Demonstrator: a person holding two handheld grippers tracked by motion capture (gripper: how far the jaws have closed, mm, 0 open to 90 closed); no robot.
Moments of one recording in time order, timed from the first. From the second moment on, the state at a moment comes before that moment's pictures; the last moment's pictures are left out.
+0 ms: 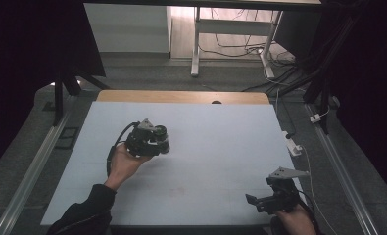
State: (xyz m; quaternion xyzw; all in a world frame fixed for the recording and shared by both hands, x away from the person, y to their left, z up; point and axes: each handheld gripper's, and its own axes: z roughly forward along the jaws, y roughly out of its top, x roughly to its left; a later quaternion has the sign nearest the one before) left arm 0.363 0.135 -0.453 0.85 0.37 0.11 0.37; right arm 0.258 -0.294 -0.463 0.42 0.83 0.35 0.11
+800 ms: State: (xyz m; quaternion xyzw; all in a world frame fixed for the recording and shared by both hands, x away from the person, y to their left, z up) left arm 0.404 0.077 -0.478 0.85 0.36 0.11 0.36; right arm 0.258 -0.293 -0.463 0.42 0.83 0.35 0.11
